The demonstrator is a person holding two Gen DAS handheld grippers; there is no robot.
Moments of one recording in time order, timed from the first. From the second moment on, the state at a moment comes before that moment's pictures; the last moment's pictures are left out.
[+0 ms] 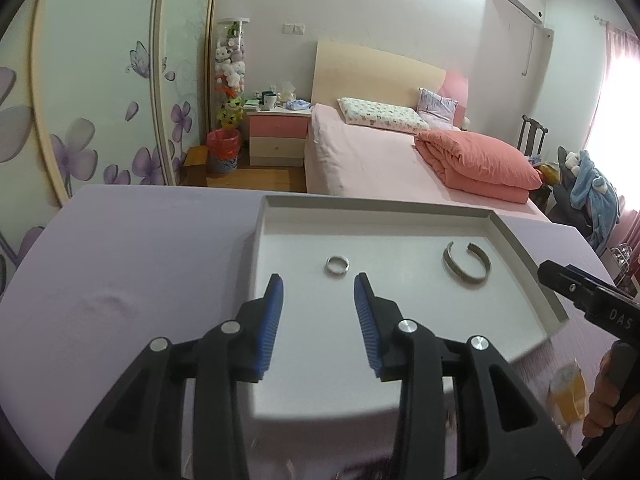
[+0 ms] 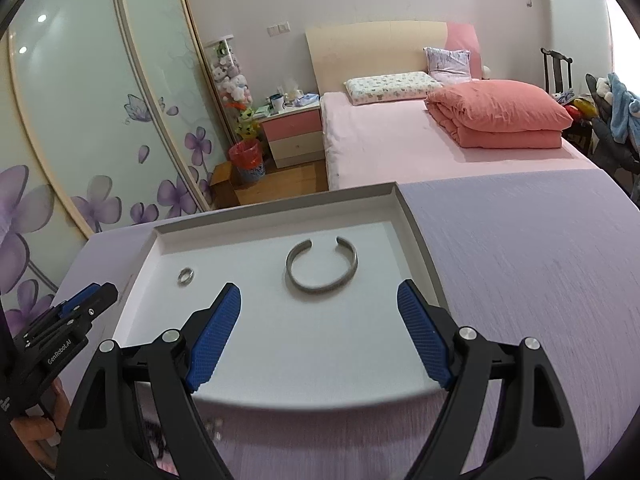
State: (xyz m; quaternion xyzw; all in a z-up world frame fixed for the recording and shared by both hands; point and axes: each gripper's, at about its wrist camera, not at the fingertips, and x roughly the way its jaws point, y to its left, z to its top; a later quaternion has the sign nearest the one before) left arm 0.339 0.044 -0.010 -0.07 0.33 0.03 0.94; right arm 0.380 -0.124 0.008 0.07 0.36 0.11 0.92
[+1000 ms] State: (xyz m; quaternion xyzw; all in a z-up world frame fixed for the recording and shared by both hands) left arm 0.134 0.055 -0.018 -0.08 0.25 0.02 0.96; right arm 0.195 -0.148 -0.024 0.02 0.33 0.14 0.93
